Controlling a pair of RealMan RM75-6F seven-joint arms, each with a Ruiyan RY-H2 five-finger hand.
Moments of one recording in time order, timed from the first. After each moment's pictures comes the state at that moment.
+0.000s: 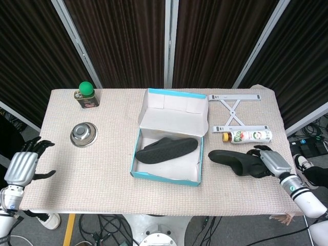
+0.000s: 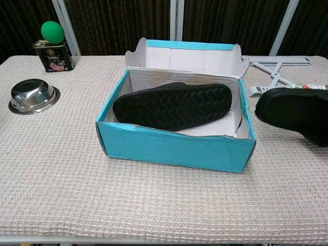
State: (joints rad) left arm -0.22 -1.12 -0.09 -1.56 1.47 1.30 -0.07; right arm 0.52 -1.08 -0.05 -1.42 -1.45 0.84 0.48
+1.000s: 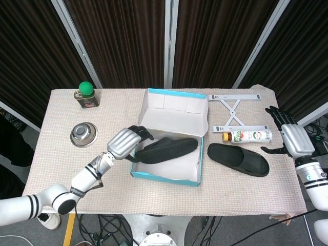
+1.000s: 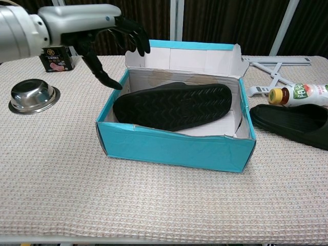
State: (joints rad) left arm -0.81 -1.40 -0.26 -1.66 1.30 0.82 0.19; right arm 0.46 -0.94 0.15 -1.59 -1.33 1.09 0.33
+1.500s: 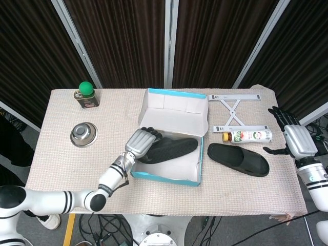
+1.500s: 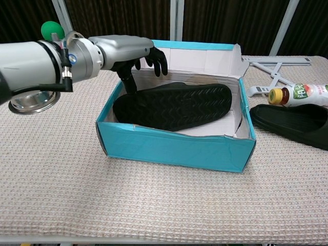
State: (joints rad) left arm -0.99 -1.63 -0.26 -1.57 0.78 0.91 0.67; right arm 0.44 -0.94 0.15 -1.57 -1.35 1.10 0.36
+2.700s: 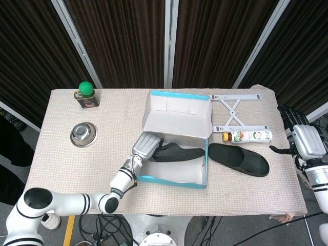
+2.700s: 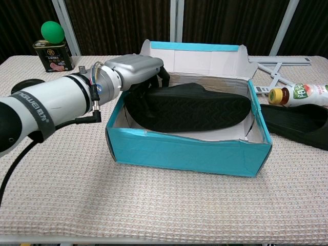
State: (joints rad) left arm -1.02 -1.82 -0.21 -1.35 0.86 0.98 0.55; right arm 0.39 -0.94 0.18 -1.56 -1.34 1.14 0.35
